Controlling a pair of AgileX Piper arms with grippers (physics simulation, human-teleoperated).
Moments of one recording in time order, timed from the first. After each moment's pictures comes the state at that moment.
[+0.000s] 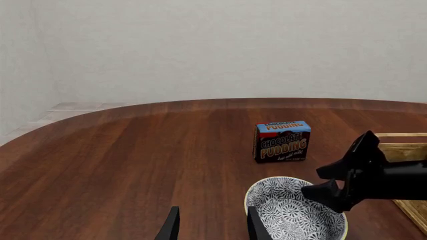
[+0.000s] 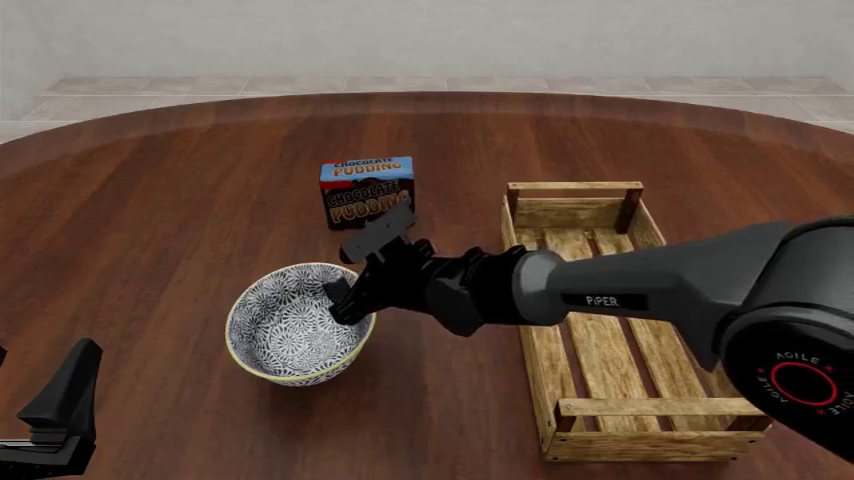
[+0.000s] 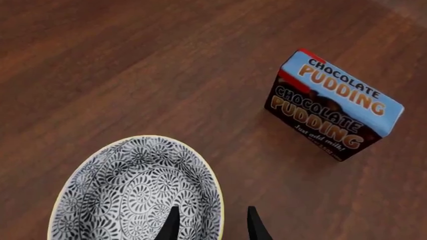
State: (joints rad) left arm 0.00 0.00 0.00 0.00 0.00; right arm 0.79 2.03 -1.25 -0.14 -0.05
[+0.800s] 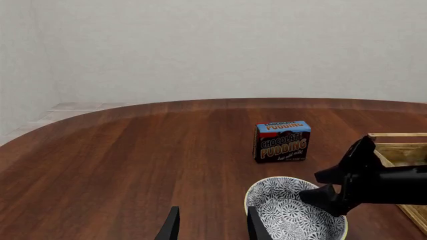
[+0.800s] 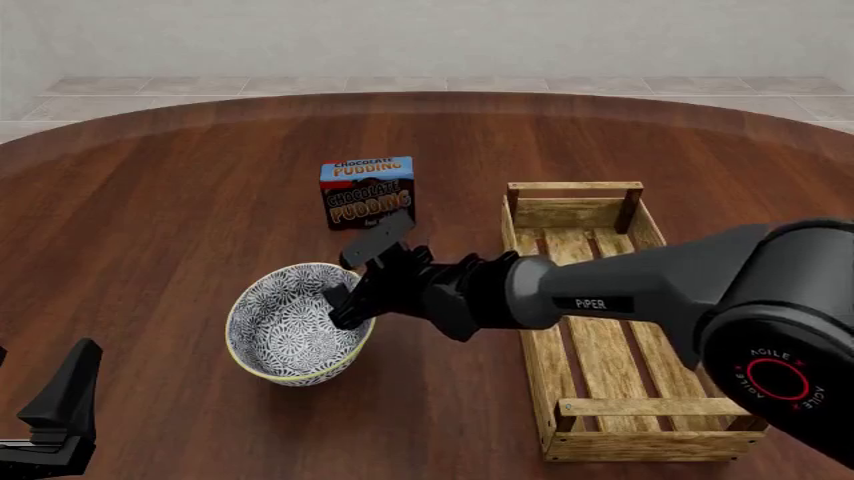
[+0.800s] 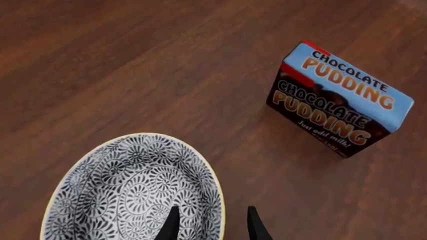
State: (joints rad) left arm 0.00 0.00 0.00 0.00 0.00; right arm 0.79 2.06 -1.25 -0.16 -0.04
